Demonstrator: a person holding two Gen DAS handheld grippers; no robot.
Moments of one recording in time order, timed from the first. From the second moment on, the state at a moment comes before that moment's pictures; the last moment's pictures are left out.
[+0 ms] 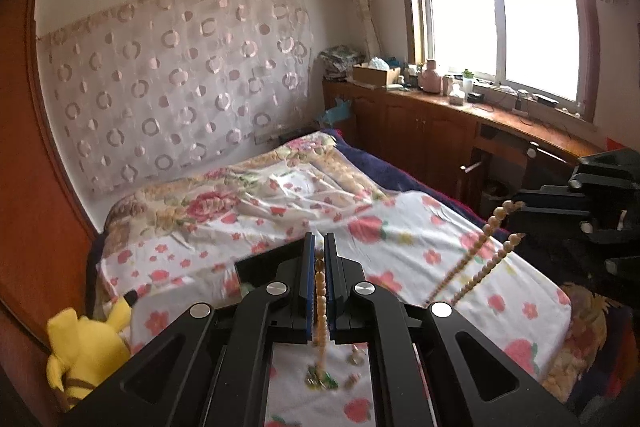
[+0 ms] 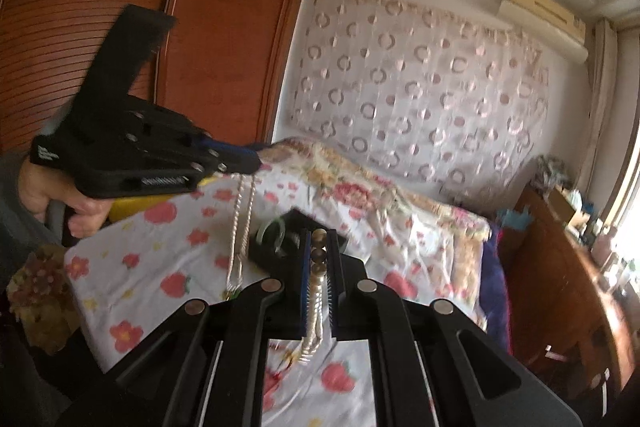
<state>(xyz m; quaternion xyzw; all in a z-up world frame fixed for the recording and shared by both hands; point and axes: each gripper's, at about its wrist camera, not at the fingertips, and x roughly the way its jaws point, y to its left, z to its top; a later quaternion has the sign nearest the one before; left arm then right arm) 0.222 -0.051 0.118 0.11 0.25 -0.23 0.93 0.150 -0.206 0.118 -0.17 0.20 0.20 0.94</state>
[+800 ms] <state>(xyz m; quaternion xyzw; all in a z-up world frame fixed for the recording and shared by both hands) 0.378 -0.027 0.064 0.08 0.32 -0.20 0.92 0.275 -0.165 0.156 -0.19 0.18 0.22 0.94</state>
